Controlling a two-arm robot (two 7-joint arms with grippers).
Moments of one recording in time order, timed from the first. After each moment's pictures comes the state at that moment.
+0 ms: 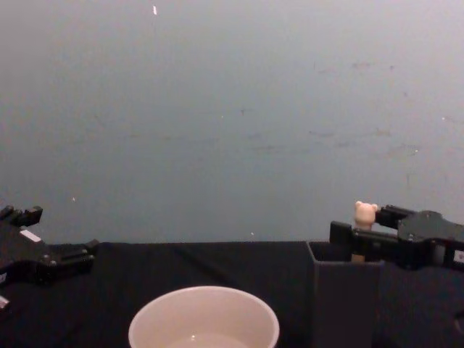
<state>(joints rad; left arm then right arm) -0.20 0.60 0.45 -1.41 -0.25 -0.12 0.03 0.40 0.47 -0.46 -1.19 0.57 -0.14 0.75</state>
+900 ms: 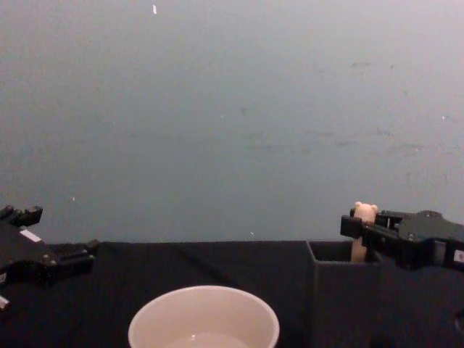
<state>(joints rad) -0.20 0.60 0.45 -1.41 -0.25 -0.12 0.03 0.40 0.47 -0.46 -1.19 0.57 -0.14 0.75</state>
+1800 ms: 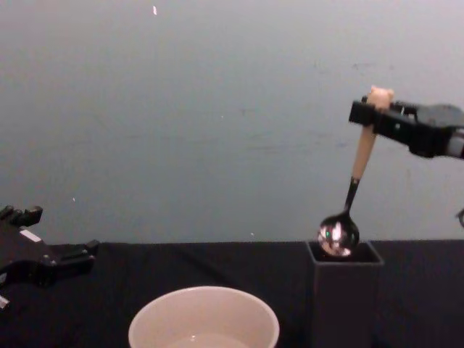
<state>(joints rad) -0.20 0.60 0.45 -1.41 -0.25 -0.12 0.03 0.39 0.51 -0.39 -1.39 0.65 -0.15 0.73</state>
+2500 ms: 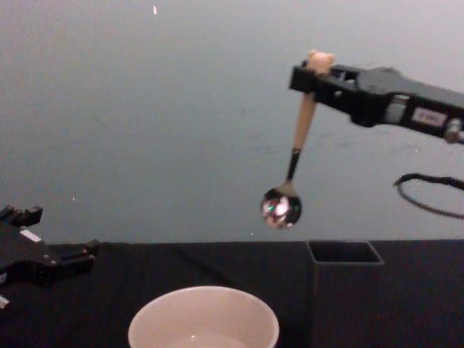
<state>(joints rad) -0.20 0.60 0.45 -1.41 -0.25 -0.12 0.03 0.52 0.44 -0.48 -1.32 0.63 -0.20 0.82</state>
